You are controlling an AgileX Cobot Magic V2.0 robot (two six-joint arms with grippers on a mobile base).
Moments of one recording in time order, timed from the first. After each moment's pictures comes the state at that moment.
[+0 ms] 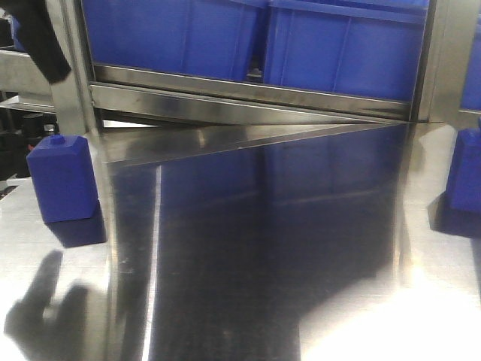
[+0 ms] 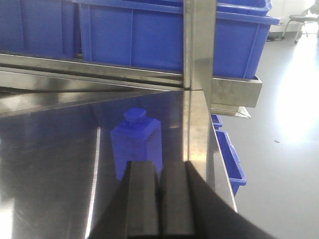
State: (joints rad) left arm -0.23 1.52 -1.31 -0.21 1.05 -0.09; right arm 0.03 -0.01 0.03 -0.01 0.10 0.10
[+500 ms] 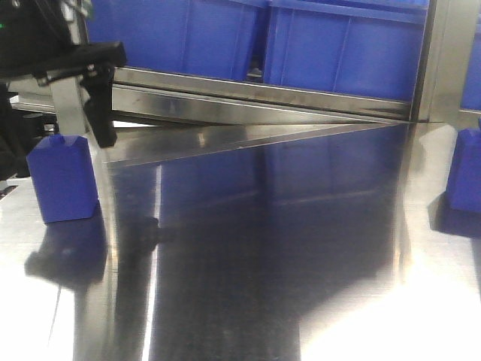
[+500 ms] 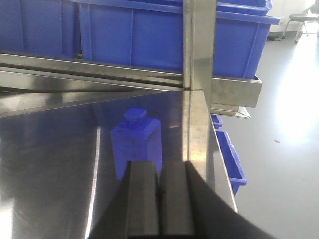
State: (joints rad) left arm -0.33 1.77 -1.42 -0.08 1.07 -0.37; right arm 0.03 -0.01 0.03 -0.01 0.10 0.10
